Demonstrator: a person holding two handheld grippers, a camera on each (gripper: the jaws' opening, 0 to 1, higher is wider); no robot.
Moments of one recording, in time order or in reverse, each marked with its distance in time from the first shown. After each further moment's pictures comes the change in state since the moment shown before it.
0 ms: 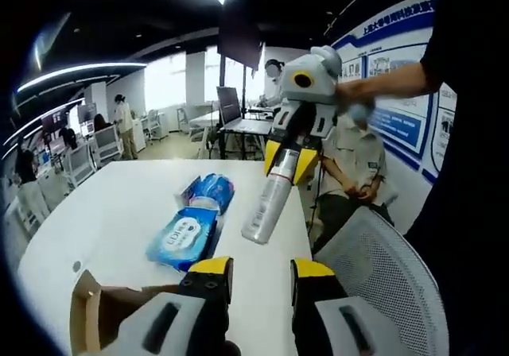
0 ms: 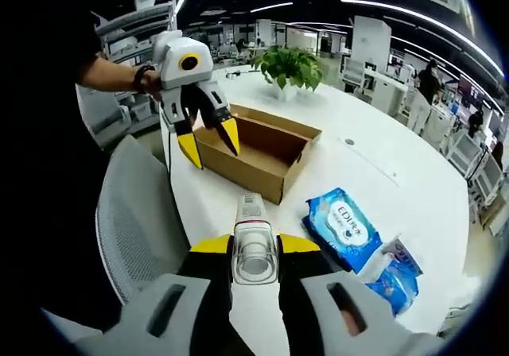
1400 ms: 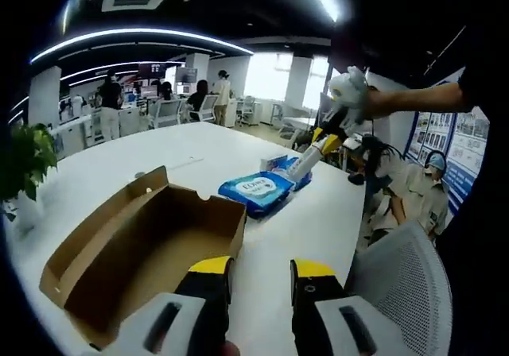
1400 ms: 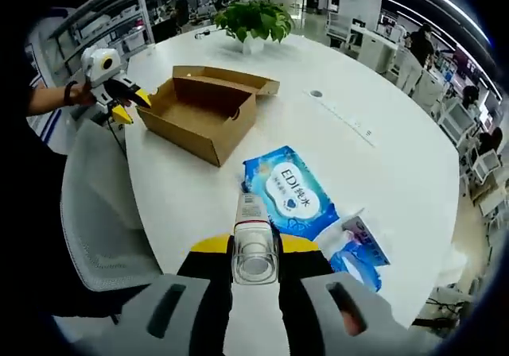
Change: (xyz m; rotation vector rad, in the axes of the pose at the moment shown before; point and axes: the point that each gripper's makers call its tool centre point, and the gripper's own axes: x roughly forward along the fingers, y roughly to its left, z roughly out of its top) left arm -0.067 0.031 -0.082 -0.386 -0.066 0.403; right arm 0.014 -0.120 -0.022 0.044 0.268 -0.057
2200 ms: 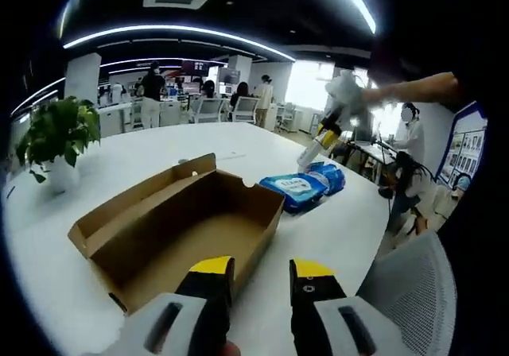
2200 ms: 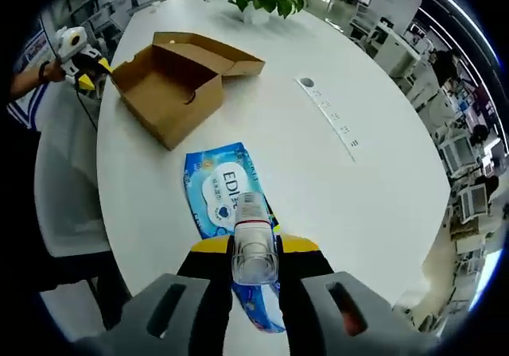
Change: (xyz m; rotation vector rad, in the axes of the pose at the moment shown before) left arm -0.041 0.028 -0.020 -0.113 -0.031 0.185; right arm 0.033 -0.088 0.029 -0.196 0.196 -0.030
